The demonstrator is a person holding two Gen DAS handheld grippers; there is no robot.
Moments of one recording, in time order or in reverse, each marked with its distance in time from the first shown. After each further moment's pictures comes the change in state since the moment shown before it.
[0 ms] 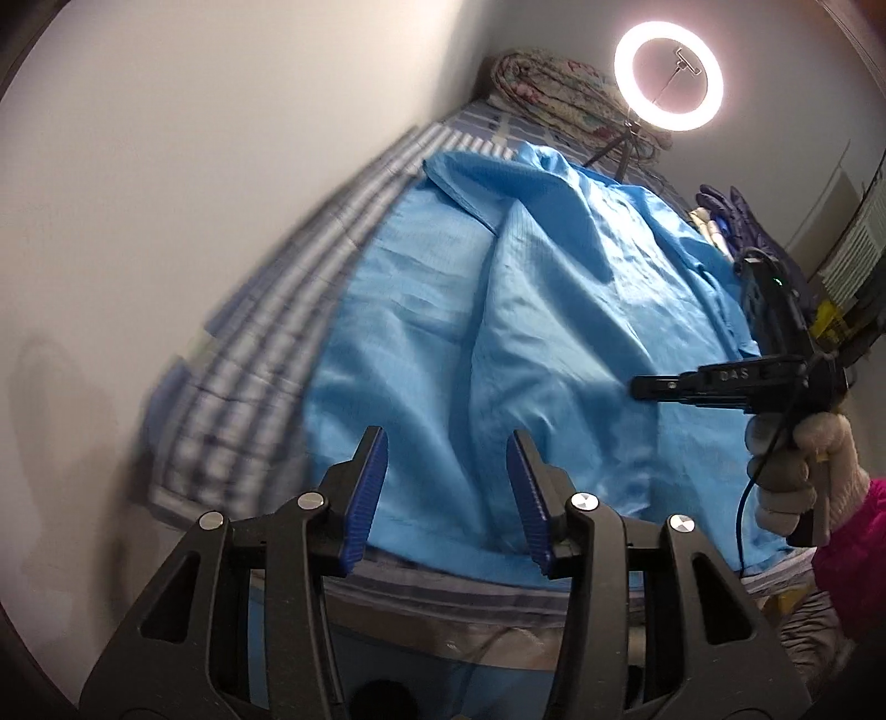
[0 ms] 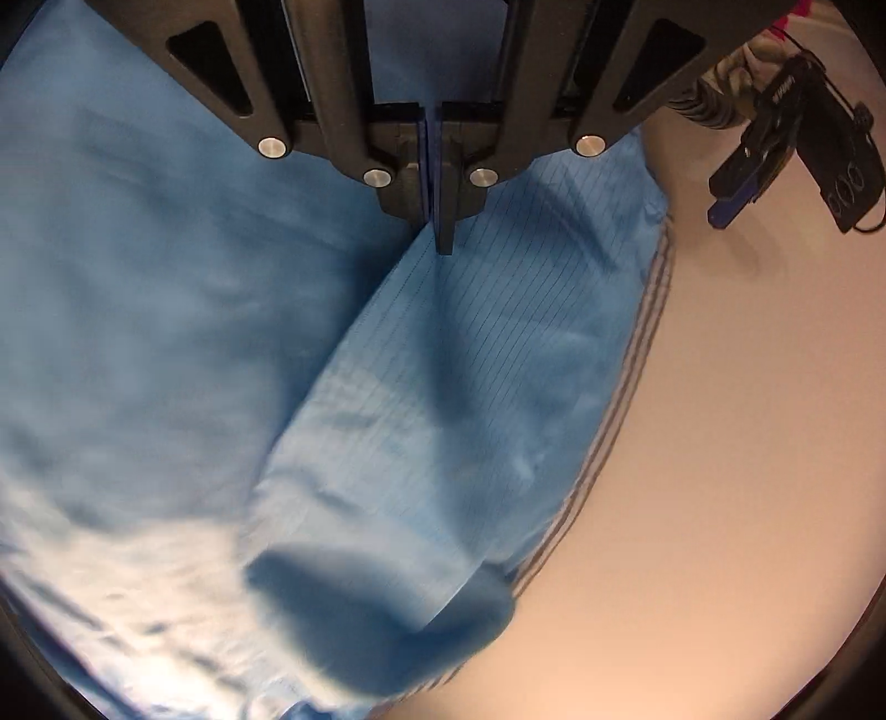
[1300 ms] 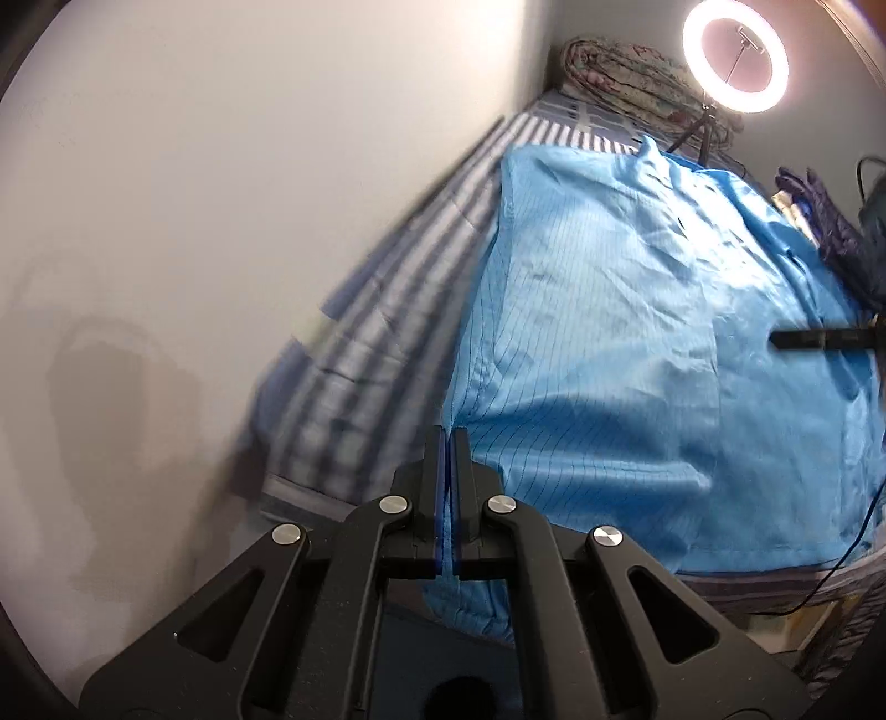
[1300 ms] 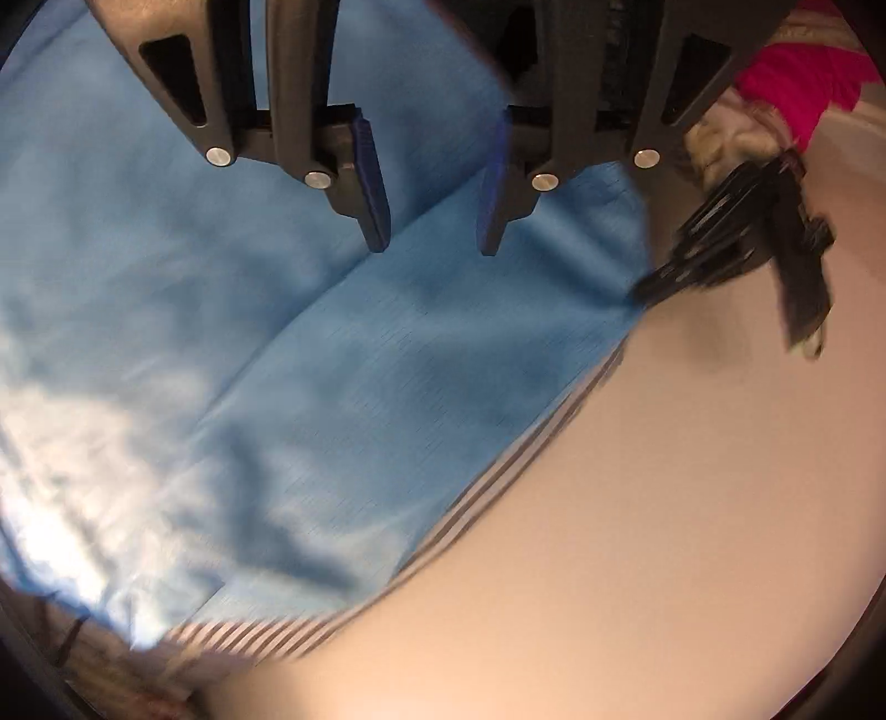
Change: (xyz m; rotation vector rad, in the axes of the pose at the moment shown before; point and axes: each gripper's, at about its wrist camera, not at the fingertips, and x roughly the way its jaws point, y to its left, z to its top) left arm 0.000 0.028 -0.011 0.038 -0.018 0.295; right arm -0.018 0.071 0.018 -0.297 0.002 -0.046
